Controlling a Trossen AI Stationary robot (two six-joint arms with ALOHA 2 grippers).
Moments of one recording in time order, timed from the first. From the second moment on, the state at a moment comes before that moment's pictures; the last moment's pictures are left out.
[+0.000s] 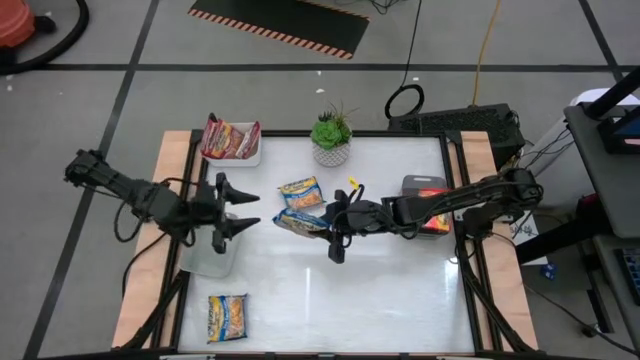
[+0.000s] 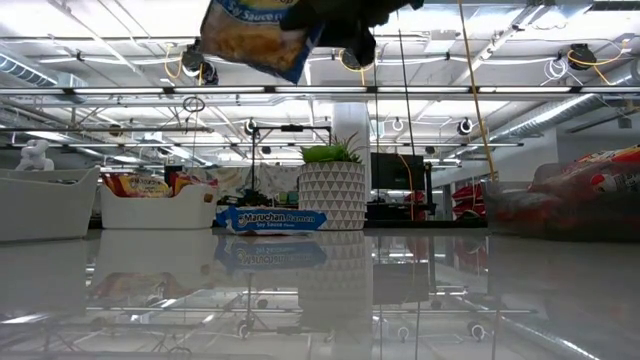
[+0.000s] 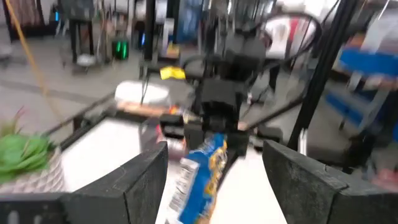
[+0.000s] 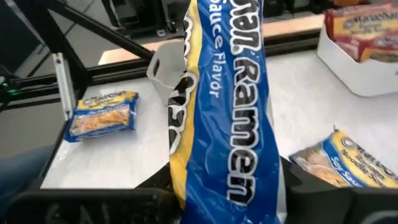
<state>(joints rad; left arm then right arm) -0.46 0.77 0.77 -0.06 -0.55 -0.20 0.16 1.60 1.14 0.01 0.15 0.26</state>
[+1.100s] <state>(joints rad) -0.18 1.58 1.61 -1.11 -0.07 -0.10 0.13 1.79 1.31 -0.26 -0.08 0.26</state>
